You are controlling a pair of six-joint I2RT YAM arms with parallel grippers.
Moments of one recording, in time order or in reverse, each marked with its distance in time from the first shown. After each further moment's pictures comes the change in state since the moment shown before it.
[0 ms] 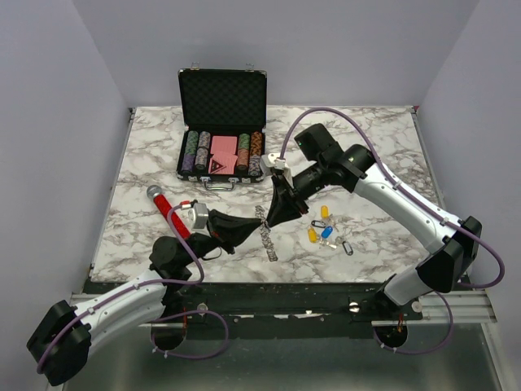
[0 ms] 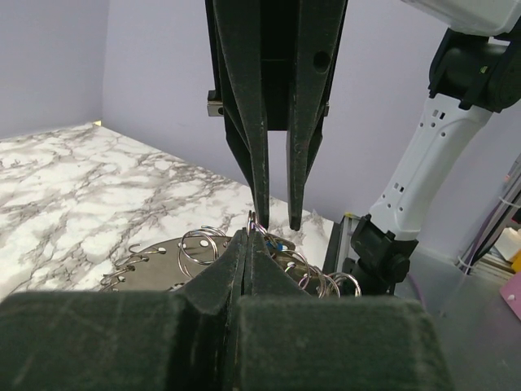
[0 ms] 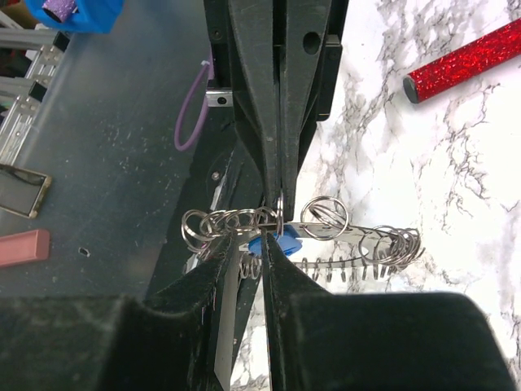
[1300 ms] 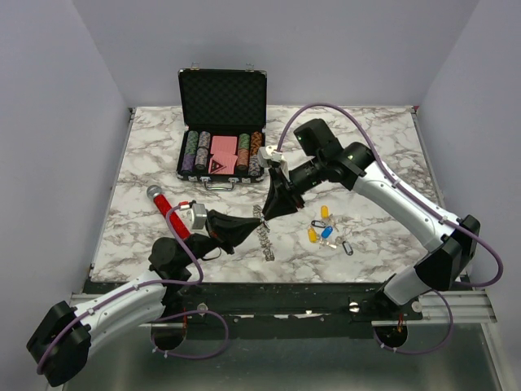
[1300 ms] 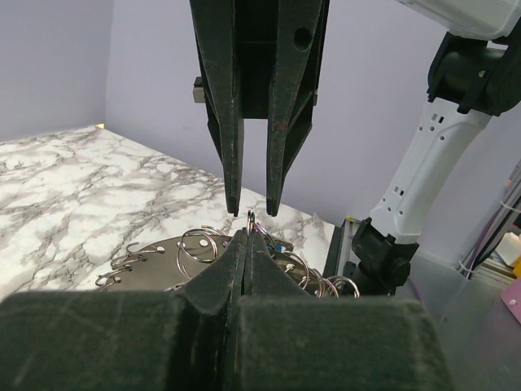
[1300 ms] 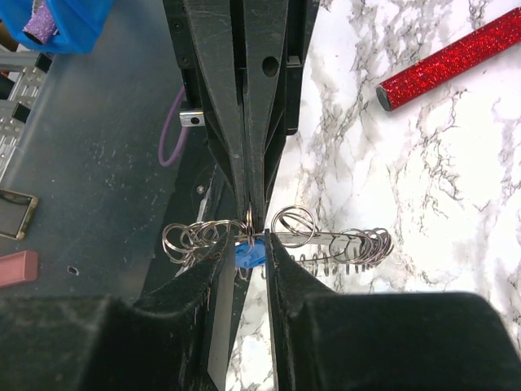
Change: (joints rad) left arm 0.001 -0.008 -0.009 0.014 -0.012 -0.009; right arm -0.003 0.016 0.029 0.087 0.033 0.101
